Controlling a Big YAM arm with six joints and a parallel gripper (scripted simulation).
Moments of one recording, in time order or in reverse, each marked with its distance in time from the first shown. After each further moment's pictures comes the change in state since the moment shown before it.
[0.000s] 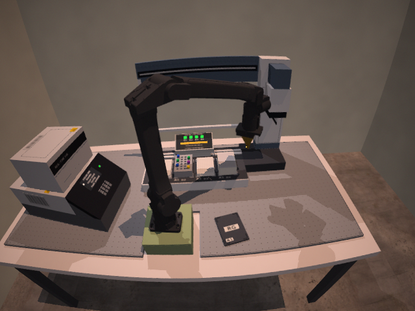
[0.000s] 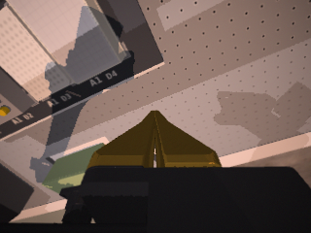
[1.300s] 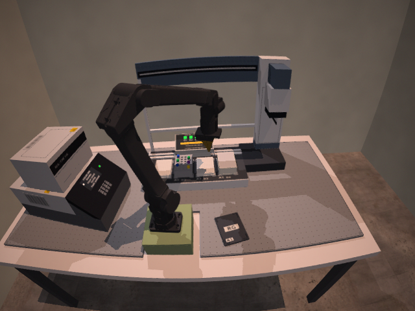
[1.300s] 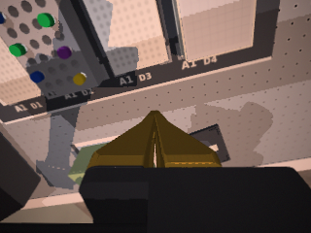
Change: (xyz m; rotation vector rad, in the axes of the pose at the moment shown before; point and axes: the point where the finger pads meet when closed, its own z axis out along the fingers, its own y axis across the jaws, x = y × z) arm 0.048 0.160 0.021 -0.001 -0.012 -0.180
